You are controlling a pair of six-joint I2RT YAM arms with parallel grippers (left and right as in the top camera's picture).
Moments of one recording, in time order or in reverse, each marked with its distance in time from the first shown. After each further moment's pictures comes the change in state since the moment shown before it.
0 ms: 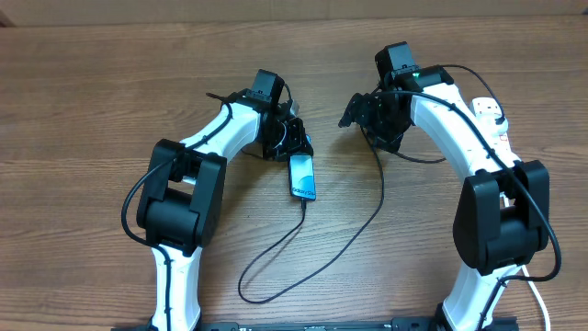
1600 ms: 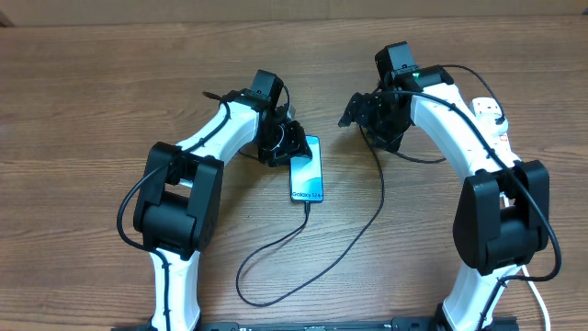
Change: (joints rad) left arm 0.000 -0.027 0.001 -0.093 -0.050 0.003; right arm 0.000 0.000 0.000 0.003 0.000 0.000
